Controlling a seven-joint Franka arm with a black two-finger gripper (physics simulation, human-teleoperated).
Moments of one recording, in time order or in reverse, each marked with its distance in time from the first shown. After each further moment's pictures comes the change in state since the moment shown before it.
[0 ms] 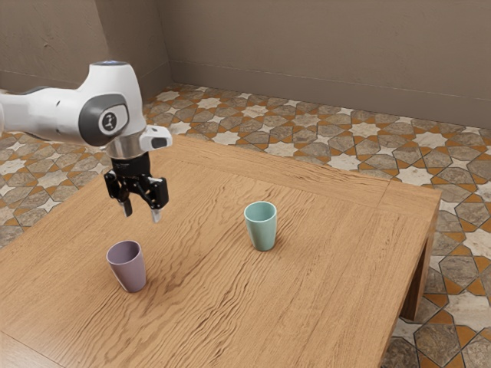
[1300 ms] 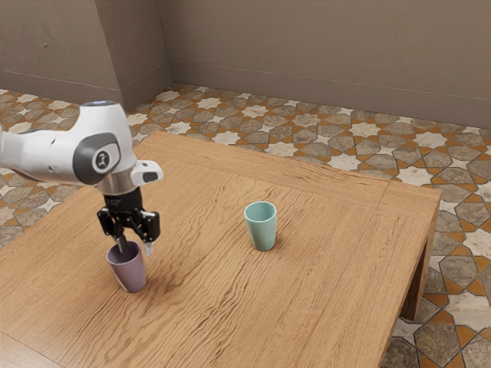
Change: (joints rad) arm 0.045 -0.016 -0.008 -0.196 -0.053 0.152 -0.004
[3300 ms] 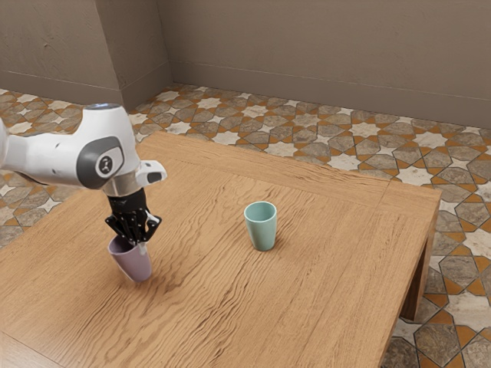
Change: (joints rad) arm 0.002 0.005 -0.018 0.000 0.018 0.058 -0.066
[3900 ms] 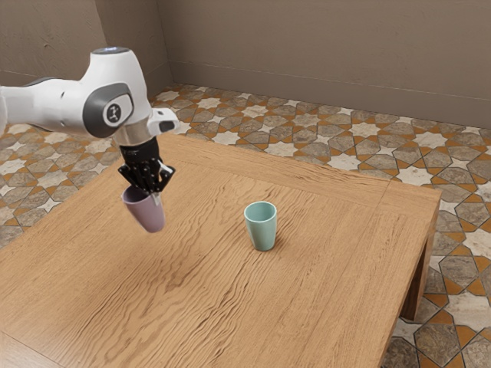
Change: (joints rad) arm -0.016 0.039 -0.040 0.288 0.049 -0.148 -0.011
